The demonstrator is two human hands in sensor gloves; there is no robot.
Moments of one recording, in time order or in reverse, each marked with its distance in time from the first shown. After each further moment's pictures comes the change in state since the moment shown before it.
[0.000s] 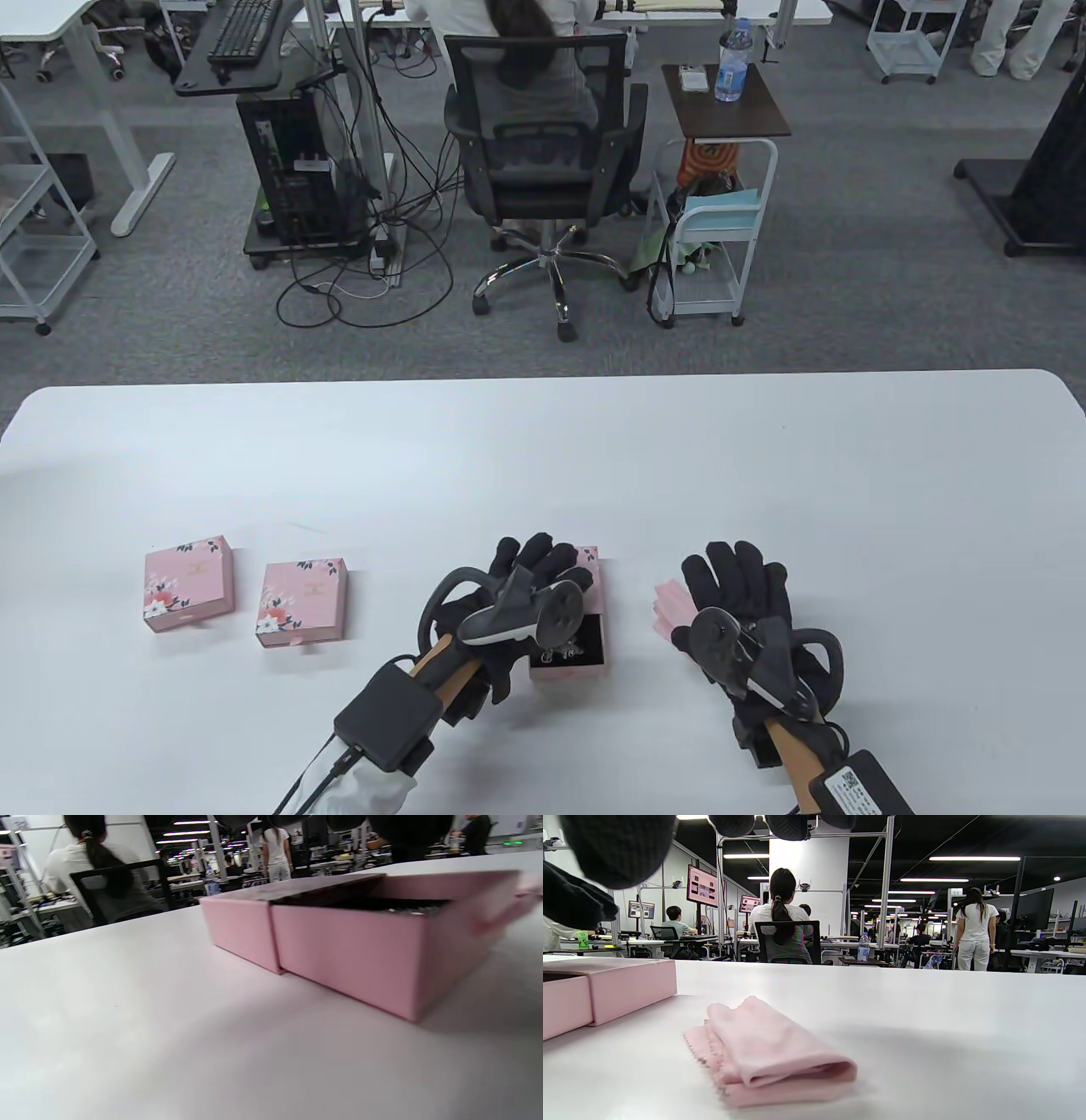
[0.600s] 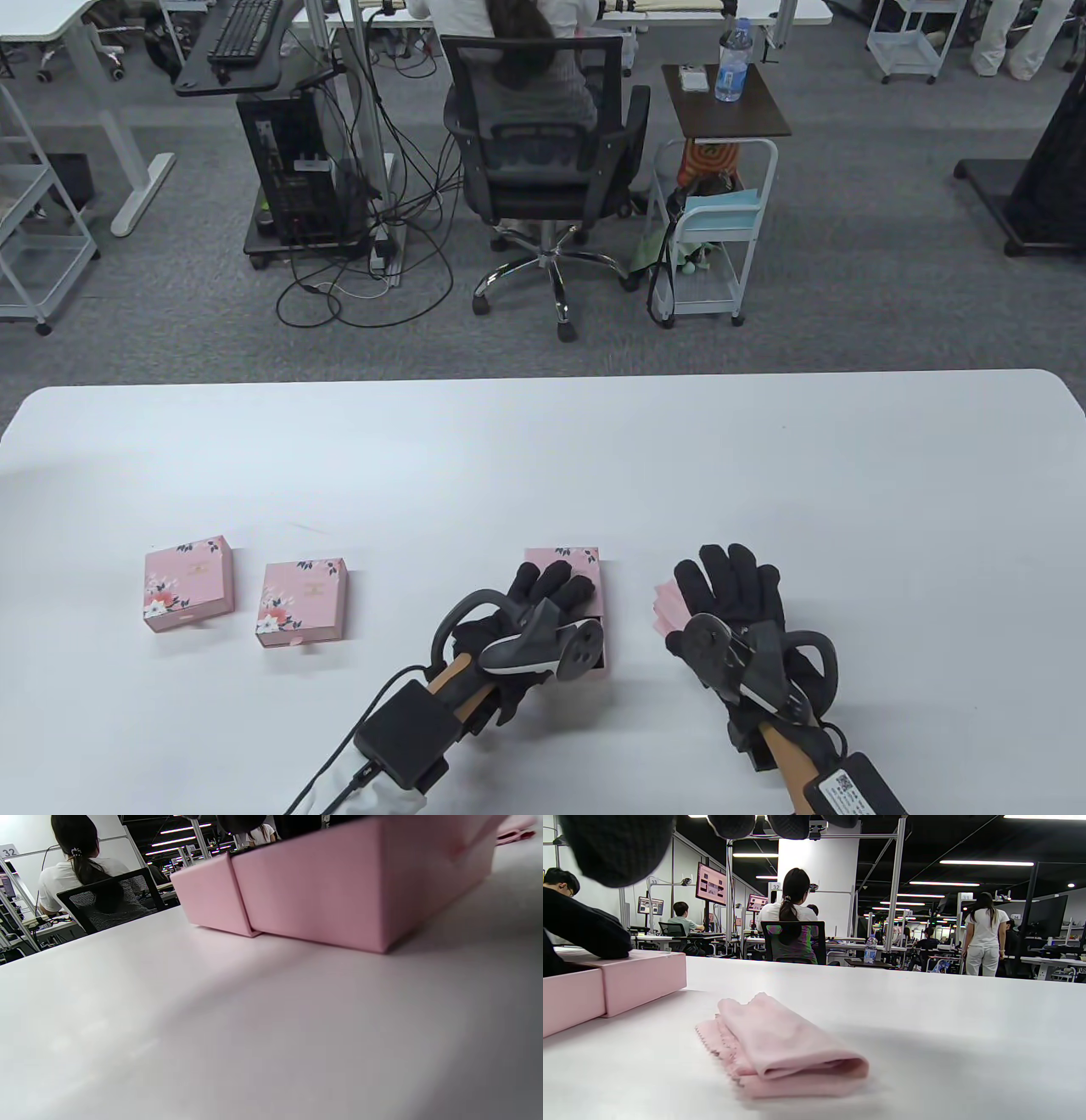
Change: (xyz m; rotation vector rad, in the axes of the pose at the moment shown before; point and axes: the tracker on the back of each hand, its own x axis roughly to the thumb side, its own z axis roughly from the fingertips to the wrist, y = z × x) left_hand 0.022 -0.018 -0.006 -0.019 0.013 -0.092; right_hand 0.009 -0.001 0.003 0.004 -0.030 0.024
